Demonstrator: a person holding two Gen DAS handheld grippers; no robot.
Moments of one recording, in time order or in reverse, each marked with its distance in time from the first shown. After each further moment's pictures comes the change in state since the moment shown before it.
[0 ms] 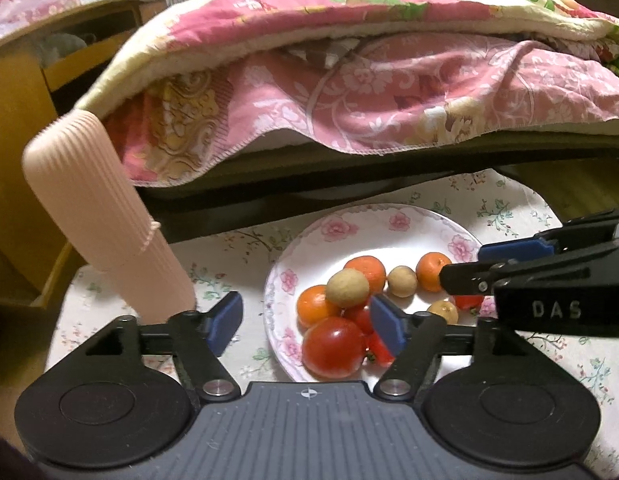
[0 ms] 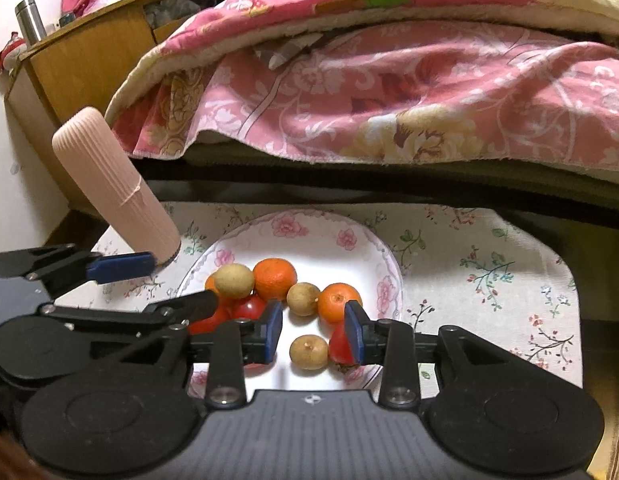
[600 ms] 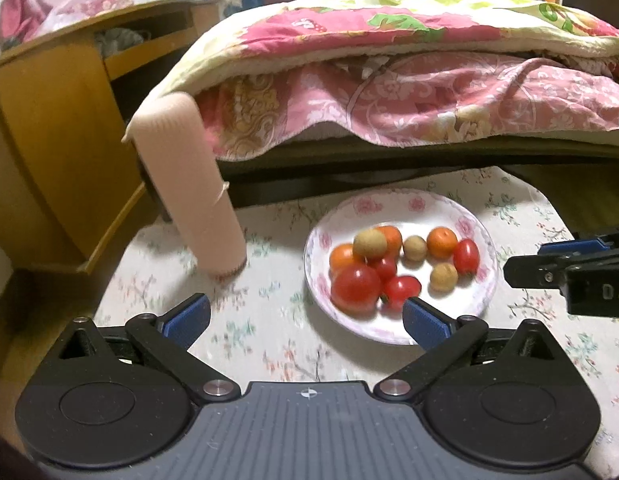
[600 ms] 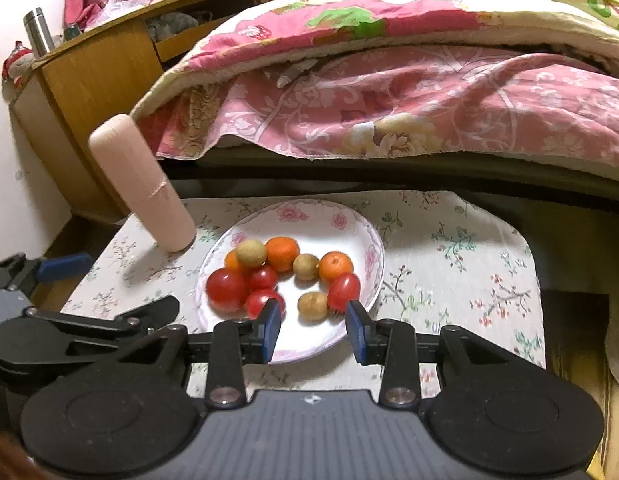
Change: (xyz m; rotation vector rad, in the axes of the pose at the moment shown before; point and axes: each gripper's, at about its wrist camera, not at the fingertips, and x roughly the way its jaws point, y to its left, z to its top) left arm -0.062 -0.007 -0.038 -0.089 -0.009 0.102; right arm -0.062 0.013 -0.031 0.019 -0.028 -0.026
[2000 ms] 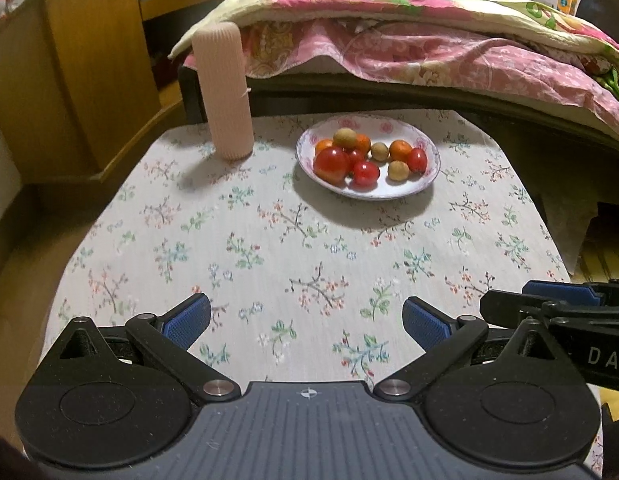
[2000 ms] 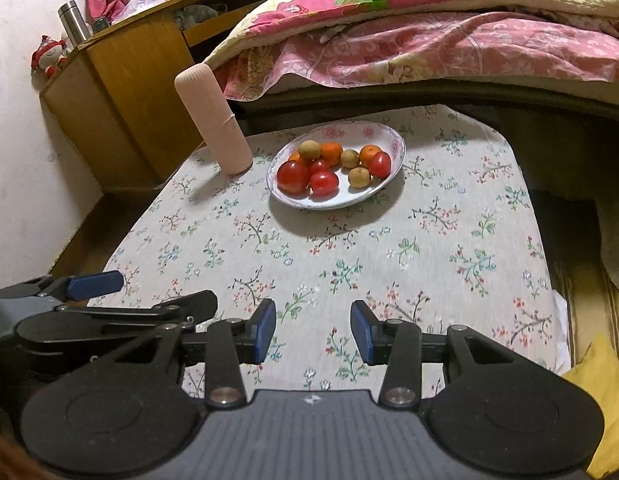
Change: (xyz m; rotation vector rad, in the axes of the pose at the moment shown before) left arm -0.096 -0.003 -0.088 -0.117 0.099 -0.042; right arm -0.101 0.049 -0.112 0.063 0.036 0.033
